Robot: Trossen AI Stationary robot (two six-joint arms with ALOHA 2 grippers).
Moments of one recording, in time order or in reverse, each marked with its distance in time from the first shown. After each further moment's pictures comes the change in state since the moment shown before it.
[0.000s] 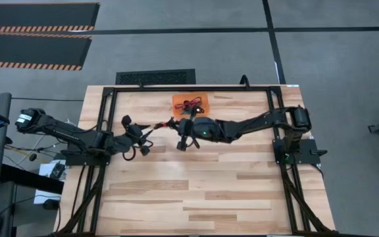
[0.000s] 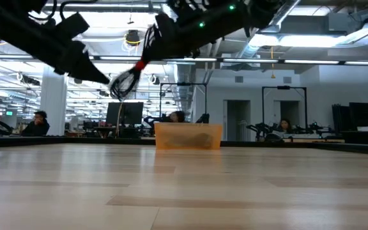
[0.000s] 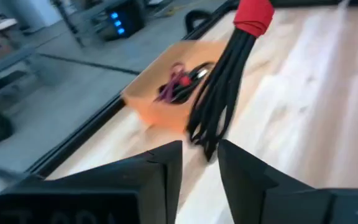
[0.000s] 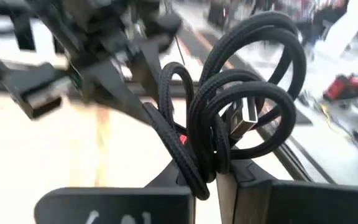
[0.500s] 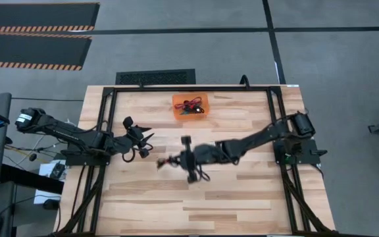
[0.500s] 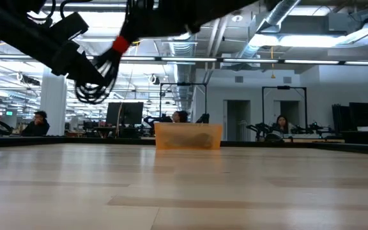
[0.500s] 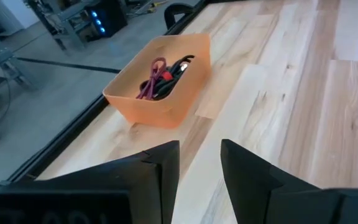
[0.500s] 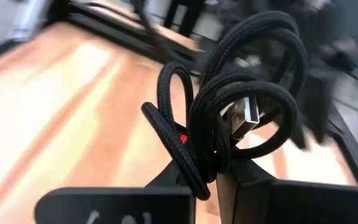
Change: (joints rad) left arm -0.010 -0.001 0.000 -0.009 0.069 0.034; right arm 0.240 0.000 0.015 -0.124 -0.136 -0.179
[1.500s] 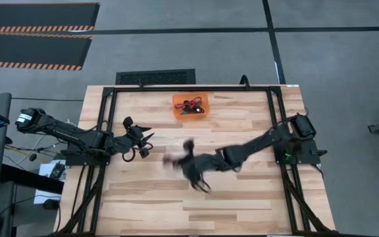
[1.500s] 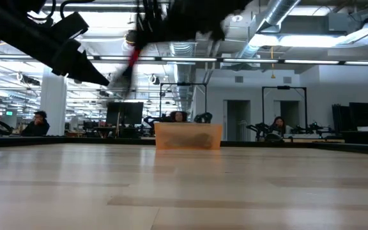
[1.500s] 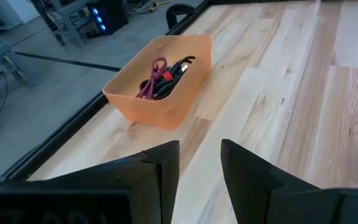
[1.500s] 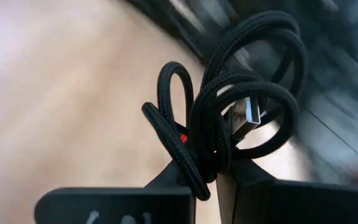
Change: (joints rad) left arm 0.000 0.000 0.000 0.004 0.001 -0.036; right arm 0.025 0.000 0.032 -0.157 0.250 -0.182
